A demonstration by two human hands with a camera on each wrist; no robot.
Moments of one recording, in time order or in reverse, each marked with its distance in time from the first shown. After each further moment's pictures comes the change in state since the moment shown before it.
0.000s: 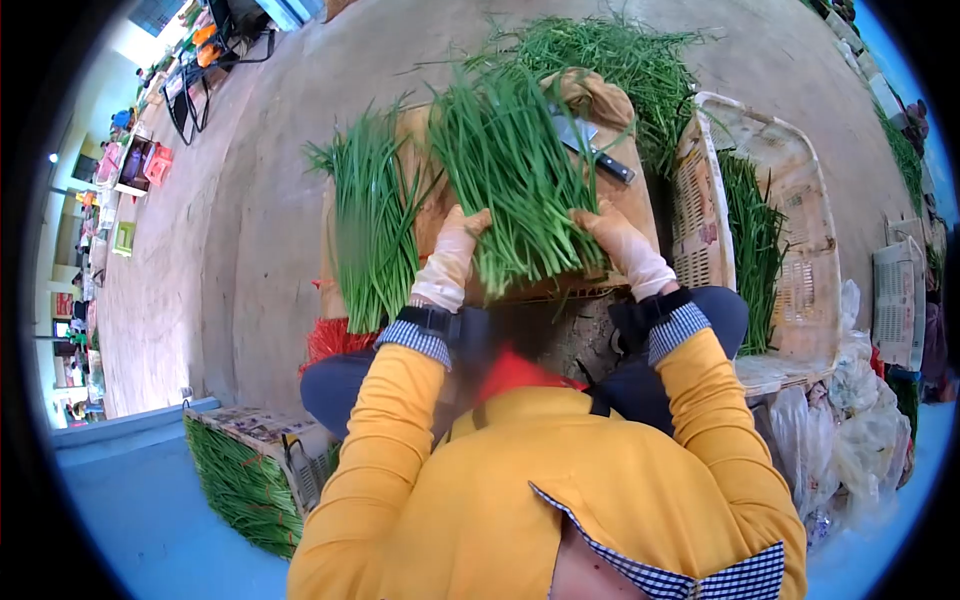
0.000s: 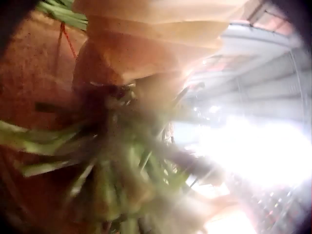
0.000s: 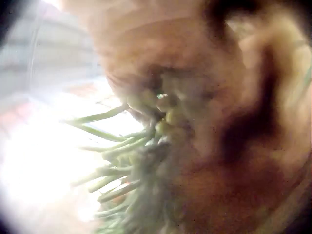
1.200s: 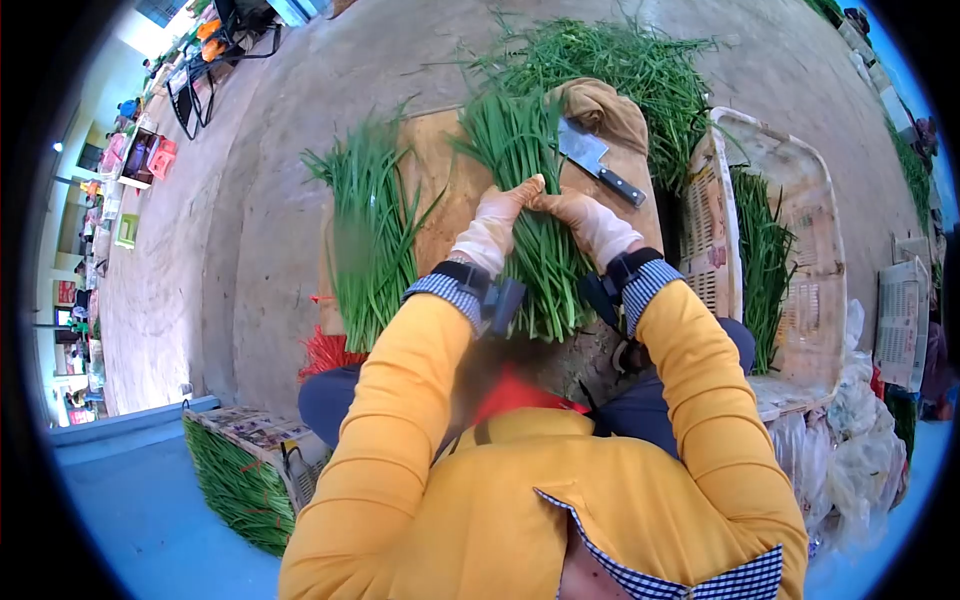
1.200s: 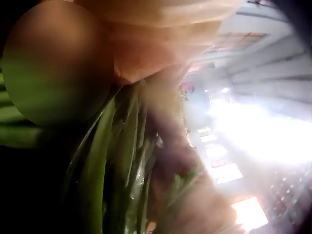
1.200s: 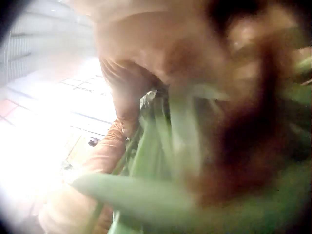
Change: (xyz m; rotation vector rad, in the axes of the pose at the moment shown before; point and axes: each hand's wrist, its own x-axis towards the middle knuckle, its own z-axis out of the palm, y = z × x) left_hand 0.075 0.015 0.061 -0.110 0.045 -0.093; right_hand 0.083 -0.014 0.015 0.229 -0.215 0.079
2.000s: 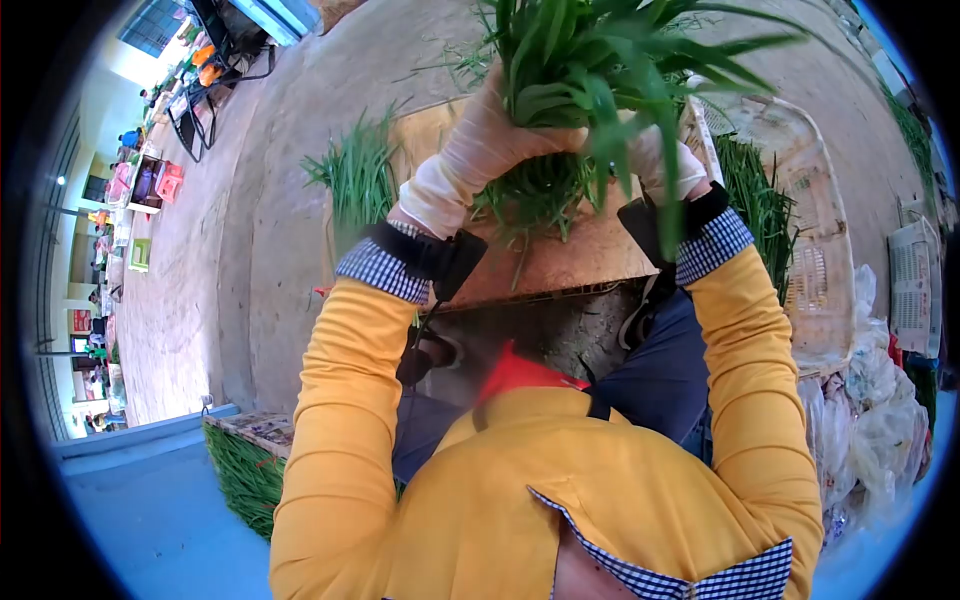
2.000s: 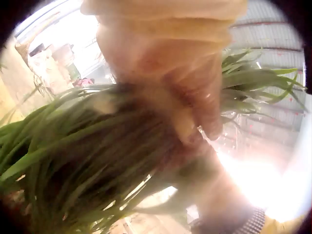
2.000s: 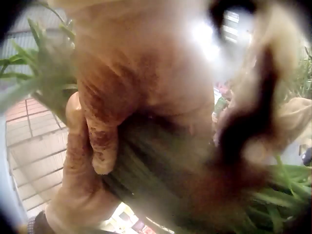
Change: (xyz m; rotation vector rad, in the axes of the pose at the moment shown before) left_hand -0.101 0.123 0.074 0.505 -0.603 0.914; right_hand -0.111 -0.112 -0.003 -0.983 0.234 -0.859
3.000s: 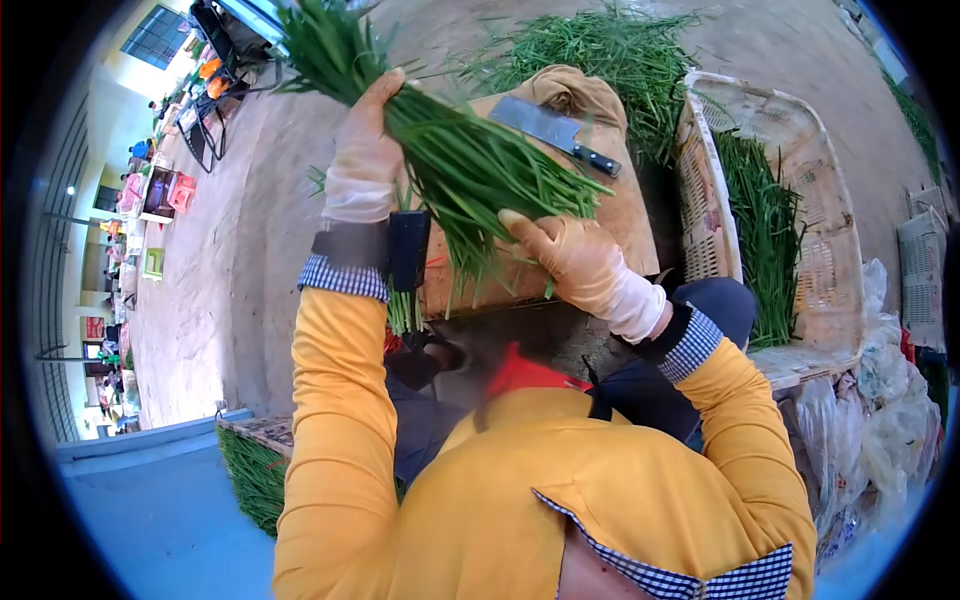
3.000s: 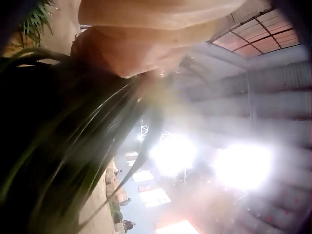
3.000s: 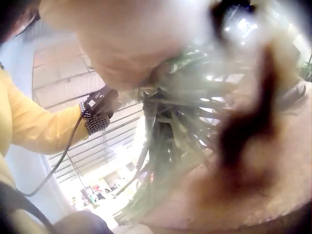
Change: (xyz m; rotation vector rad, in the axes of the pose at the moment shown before) left_hand -0.013 0.004 -0.092 -0.609 0.479 -0.386; right_hand -0.086 -0.041 0.077 -0.446 -0.073 -0.202
